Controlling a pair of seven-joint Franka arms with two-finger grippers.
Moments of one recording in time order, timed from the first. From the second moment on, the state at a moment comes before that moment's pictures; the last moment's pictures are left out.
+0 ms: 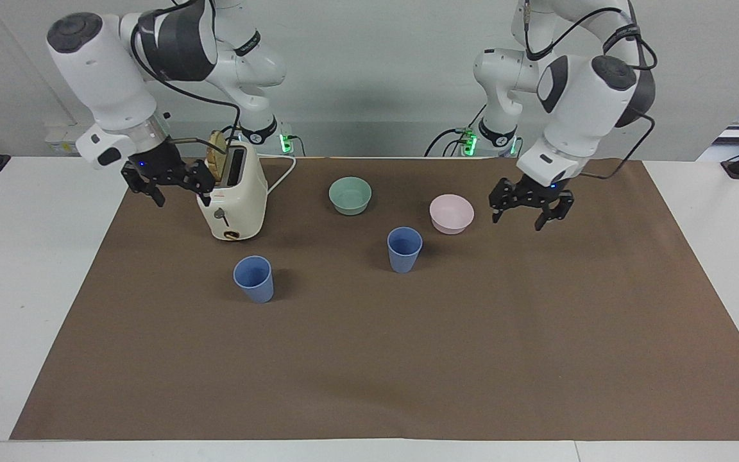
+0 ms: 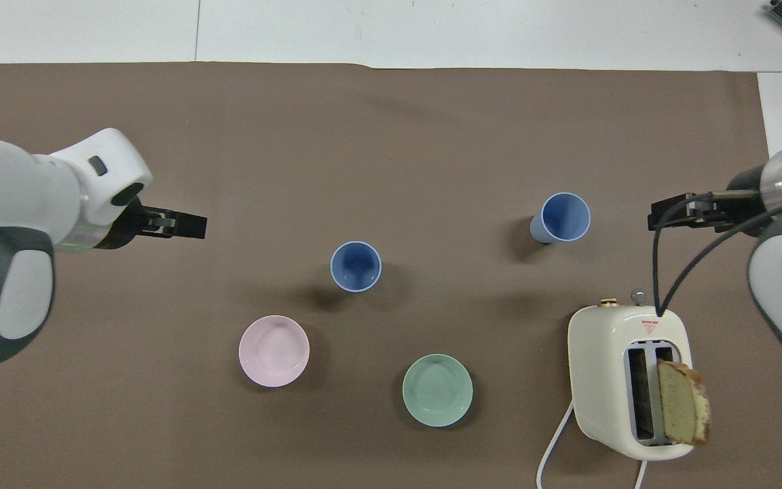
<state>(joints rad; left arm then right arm) -0.23 -0.04 0.03 -1.91 -0.11 1.99 0.02 -0.05 0.03 0.05 -1.77 0.05 1.80 0.02</state>
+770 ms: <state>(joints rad) -0.06 -0.02 0.04 -1.54 -0.03 1.57 0.10 -0.01 0.27 0.05 -1.87 0.05 2.13 0.05</state>
